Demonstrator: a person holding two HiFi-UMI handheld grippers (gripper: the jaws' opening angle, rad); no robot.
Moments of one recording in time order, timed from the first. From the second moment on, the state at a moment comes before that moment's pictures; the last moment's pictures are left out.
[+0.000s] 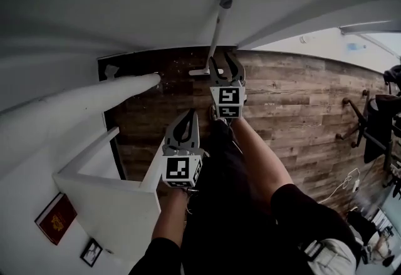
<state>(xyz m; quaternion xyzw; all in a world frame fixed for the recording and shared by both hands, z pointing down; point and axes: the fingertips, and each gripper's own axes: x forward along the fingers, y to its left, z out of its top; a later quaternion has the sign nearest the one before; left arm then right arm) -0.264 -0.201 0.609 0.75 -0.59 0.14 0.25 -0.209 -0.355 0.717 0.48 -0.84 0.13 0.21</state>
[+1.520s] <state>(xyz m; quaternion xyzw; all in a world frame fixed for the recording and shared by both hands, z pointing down) -0.273 -0.045 0.494 0.76 -0.61 0.12 0.18 -0.174 -0.232 0.556 0.47 -0.87 0.02 0.15</state>
